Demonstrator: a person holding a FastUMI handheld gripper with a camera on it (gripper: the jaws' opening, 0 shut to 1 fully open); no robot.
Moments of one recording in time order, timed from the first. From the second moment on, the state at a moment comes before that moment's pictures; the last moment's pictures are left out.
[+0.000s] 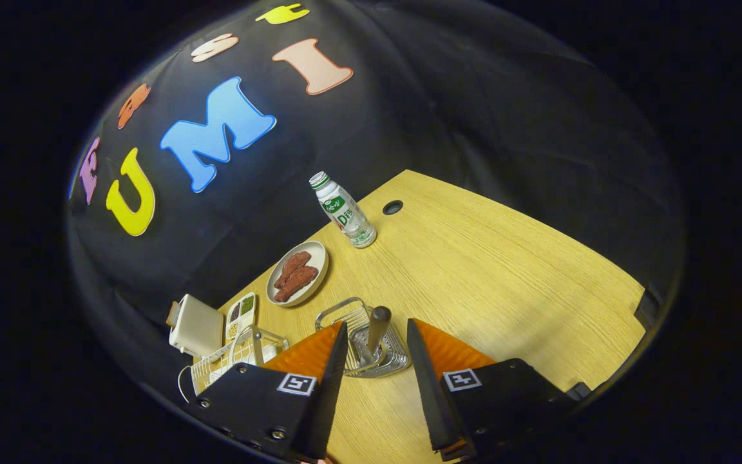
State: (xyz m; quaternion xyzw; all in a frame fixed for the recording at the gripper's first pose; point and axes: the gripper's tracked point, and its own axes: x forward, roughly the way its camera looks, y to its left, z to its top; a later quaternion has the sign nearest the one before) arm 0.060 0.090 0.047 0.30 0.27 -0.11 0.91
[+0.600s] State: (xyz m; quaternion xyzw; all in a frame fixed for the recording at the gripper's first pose) arm 0.085 0.098 0.040 0.28 0.28 -0.10 0.91
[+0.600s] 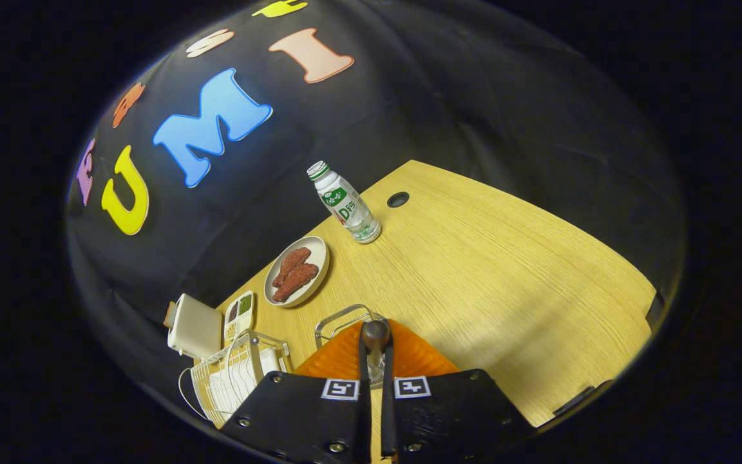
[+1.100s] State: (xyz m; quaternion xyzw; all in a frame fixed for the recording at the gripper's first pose) arm 0.078 0.075 0.097 0.25 0.25 -0.09 0.93
